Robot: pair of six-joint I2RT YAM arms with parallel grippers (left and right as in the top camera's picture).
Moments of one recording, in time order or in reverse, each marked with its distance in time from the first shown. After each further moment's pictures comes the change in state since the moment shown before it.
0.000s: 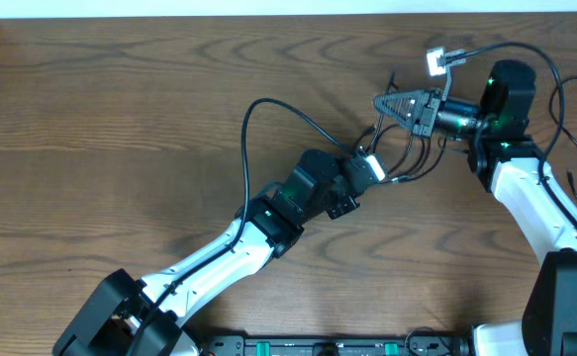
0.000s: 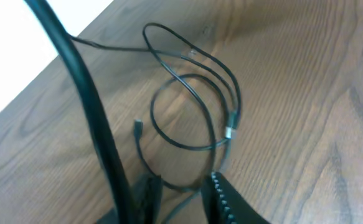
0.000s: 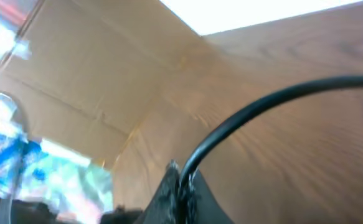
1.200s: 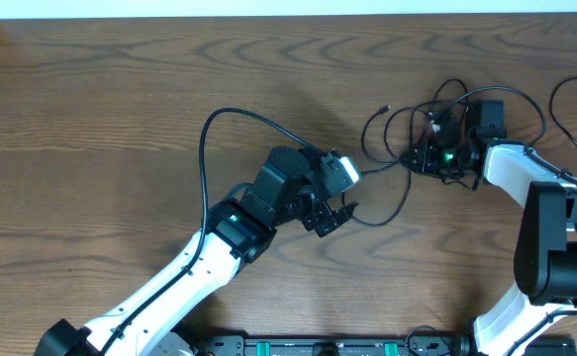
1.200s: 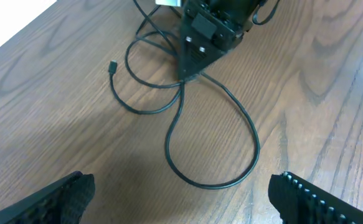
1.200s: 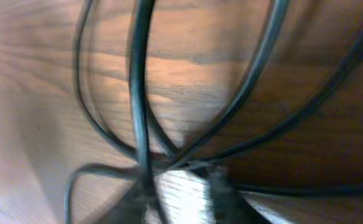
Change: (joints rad) left arm 0.084 -0.201 0.000 -0.303 0.139 -0.034; right arm -0.079 0.275 0.010 -0.634 0.647 -0.386
